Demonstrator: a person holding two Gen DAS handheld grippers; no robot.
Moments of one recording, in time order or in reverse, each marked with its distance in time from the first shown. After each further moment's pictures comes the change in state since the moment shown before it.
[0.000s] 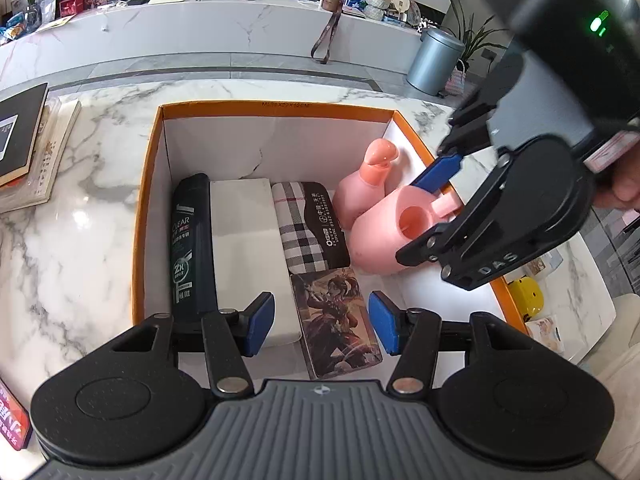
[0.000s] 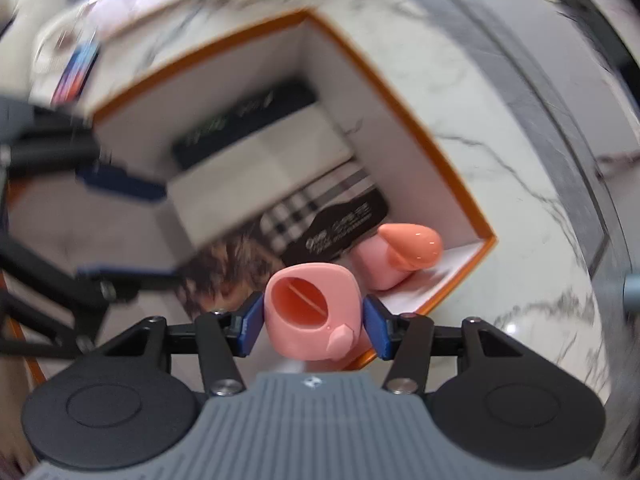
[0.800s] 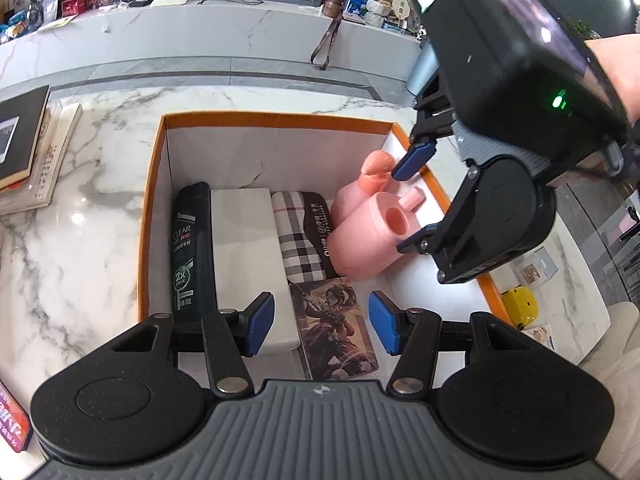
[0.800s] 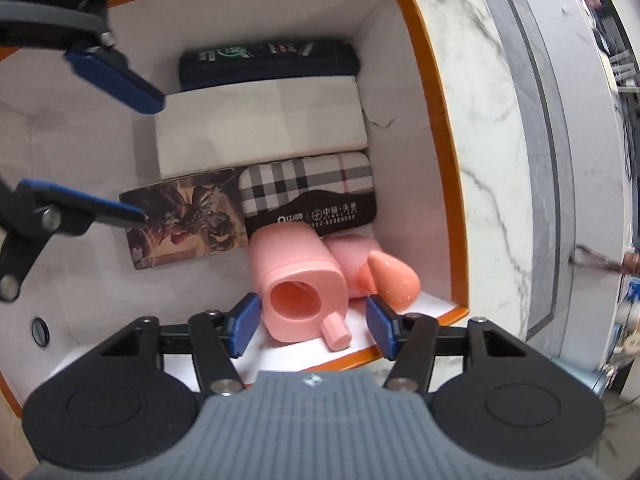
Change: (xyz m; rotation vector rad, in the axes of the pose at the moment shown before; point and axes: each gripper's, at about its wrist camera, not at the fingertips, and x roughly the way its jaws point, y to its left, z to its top) left arm -0.011 0.001 0.001 -0.009 -0.019 -0.013; right arm 0.013 0.016 0.020 -0.337 0.123 -0.143
